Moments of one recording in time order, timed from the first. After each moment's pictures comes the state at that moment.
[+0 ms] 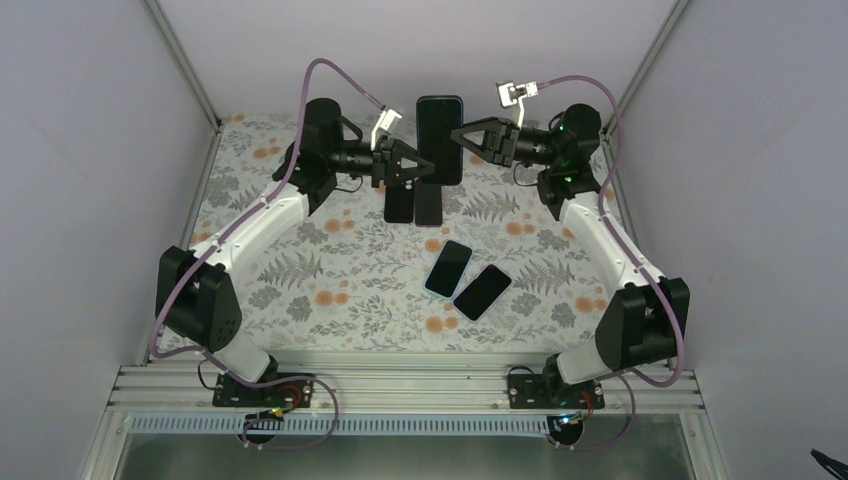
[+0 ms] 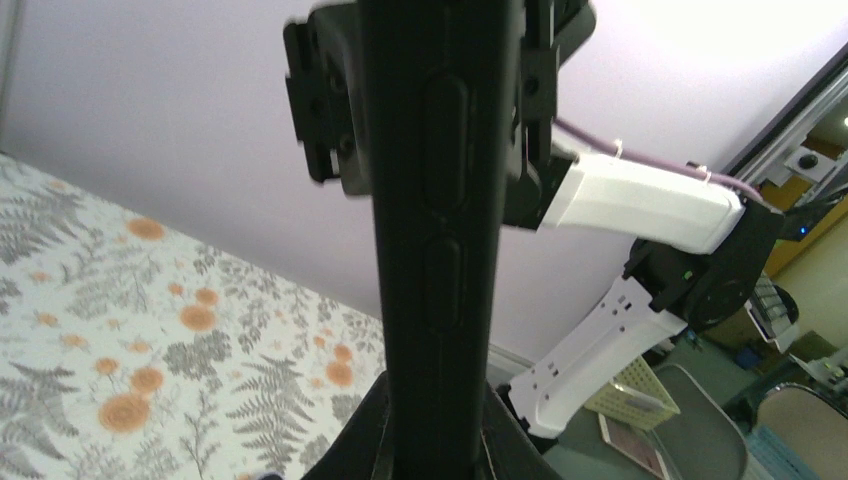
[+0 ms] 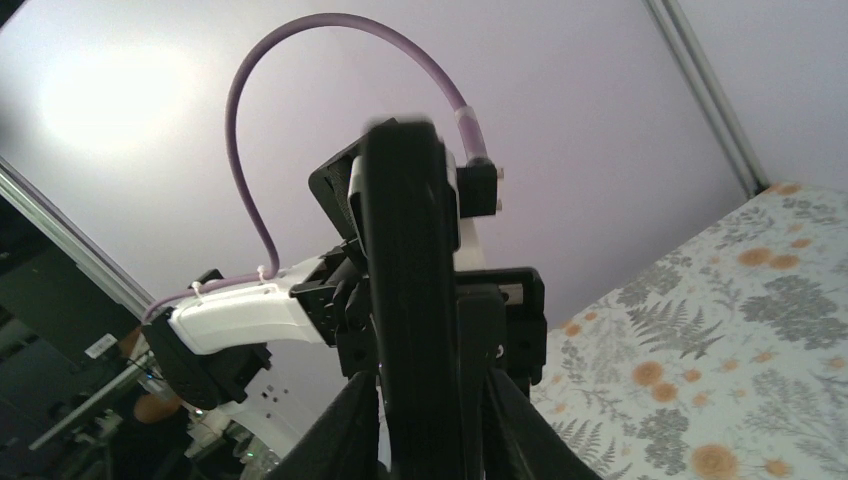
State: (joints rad) left arm -0.45 1.60 1.37 0.22 1.20 -0.54; right arm 0.22 1.49 1.26 0.56 -1.23 0.94
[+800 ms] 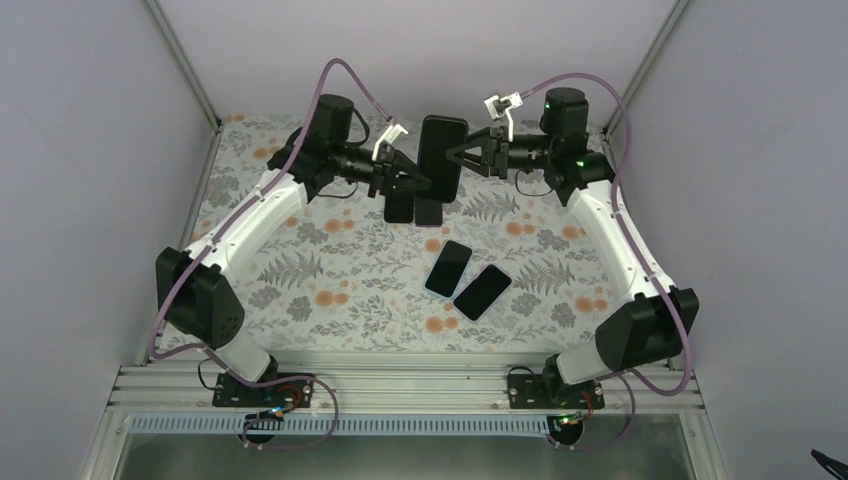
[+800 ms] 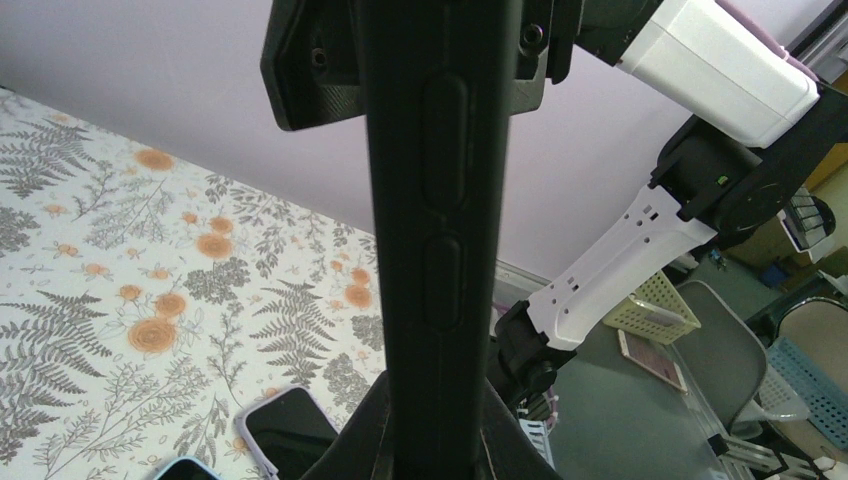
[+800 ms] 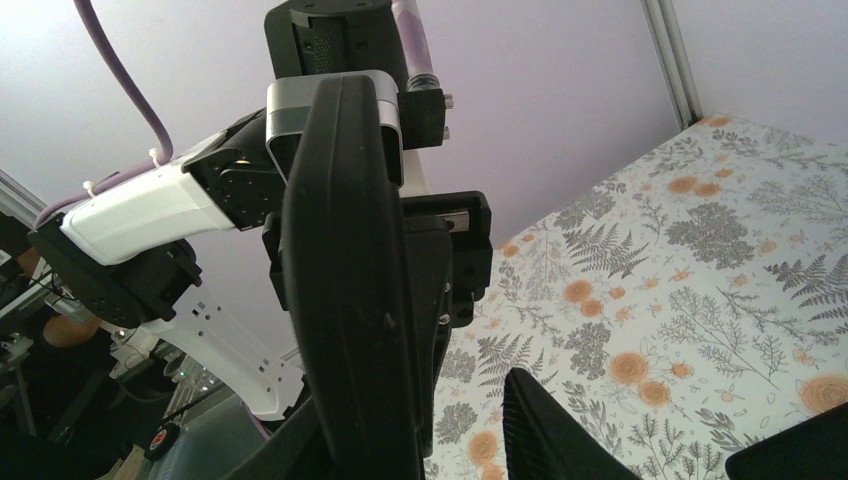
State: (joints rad) left arm -0.46 1.62 1.53 -0.39 1.21 -0.05; right arm 0.24 1.48 1.49 -0.36 -1.21 0.21
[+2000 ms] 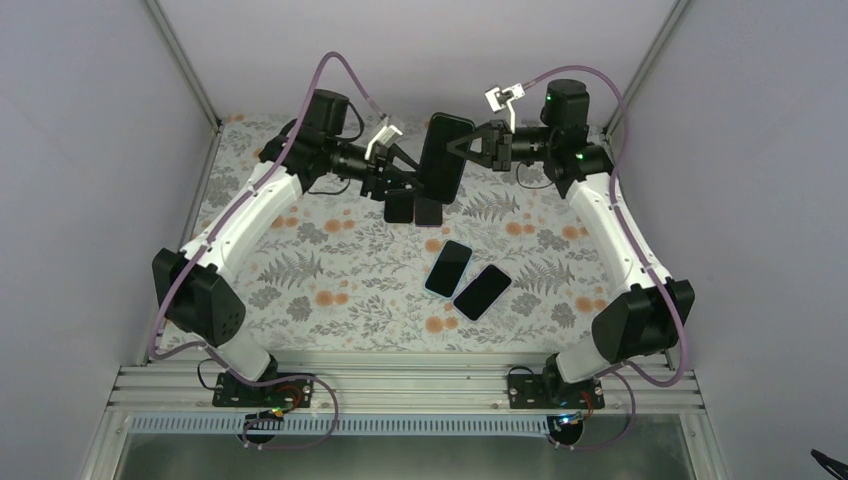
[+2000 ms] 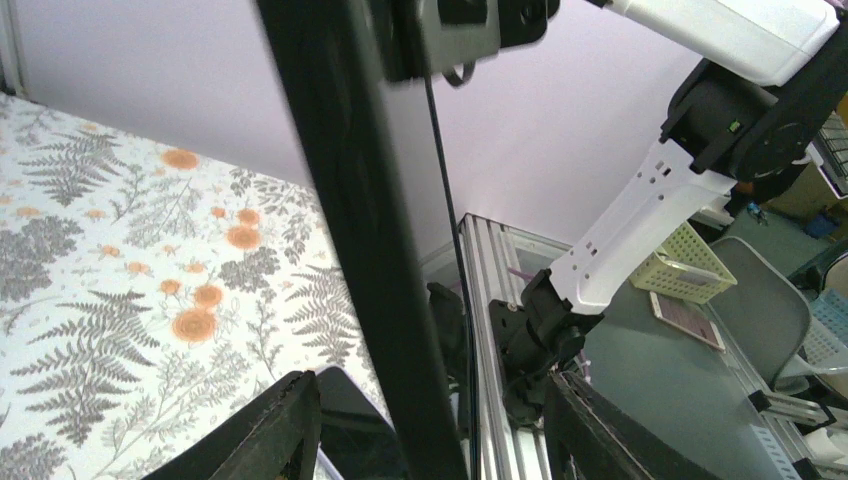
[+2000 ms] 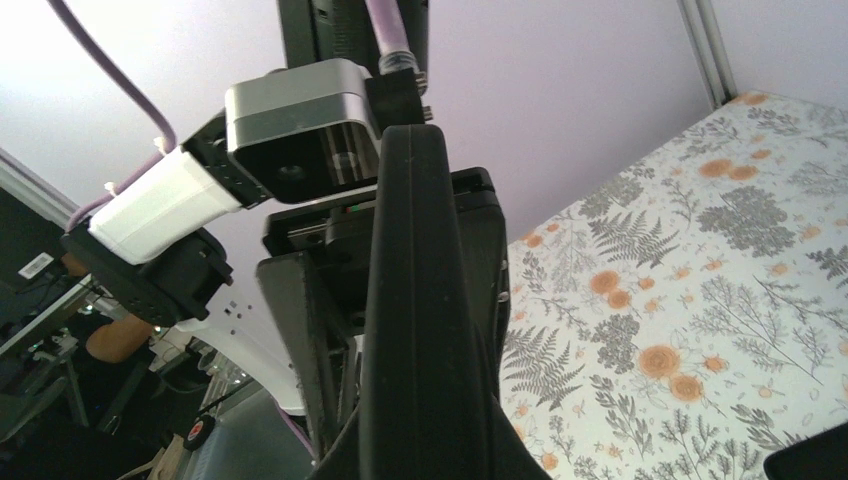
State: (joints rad) left arm -0.44 1.65 1.64 -0.62 1.20 0.19; right arm 0.24 1.53 1.55 -0.36 -1.29 0.26
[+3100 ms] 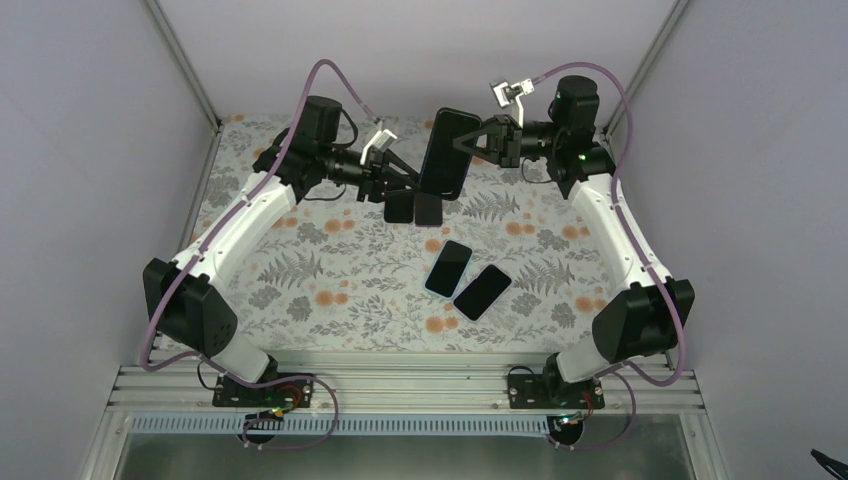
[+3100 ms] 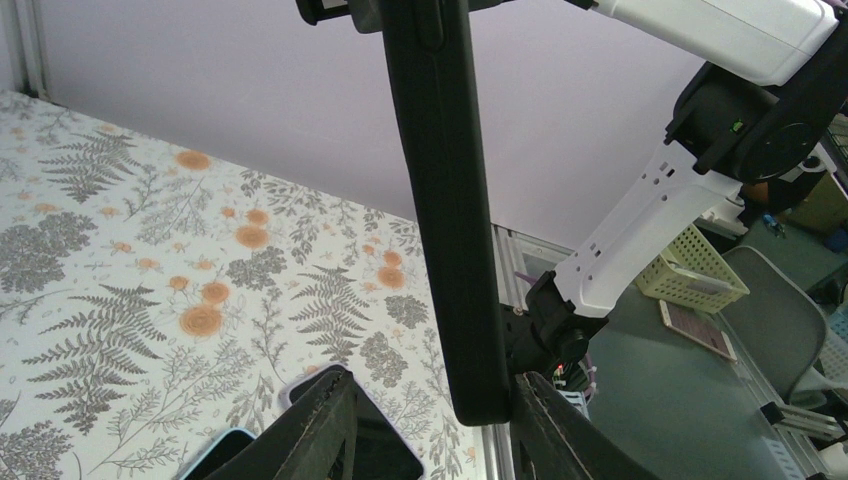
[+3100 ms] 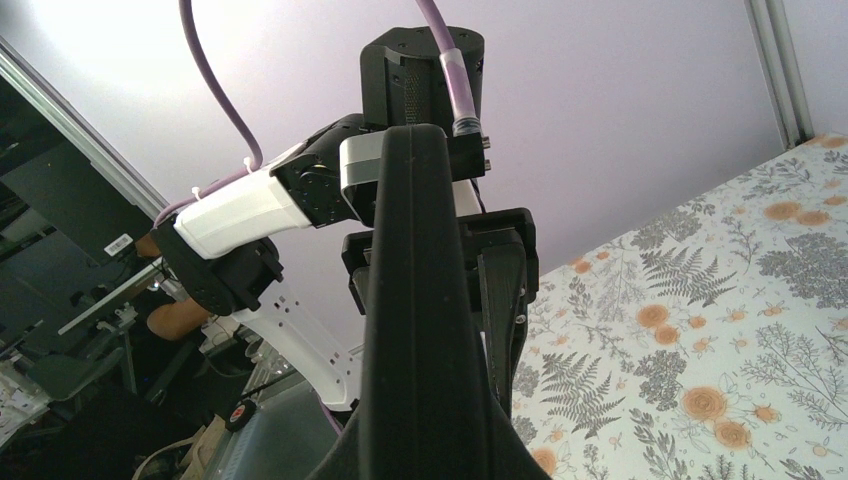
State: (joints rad) left arm -0.43 1.57 1.52 -0.53 1.18 0.13; right arm 0.21 1.52 1.52 -0.16 -1.42 0.39
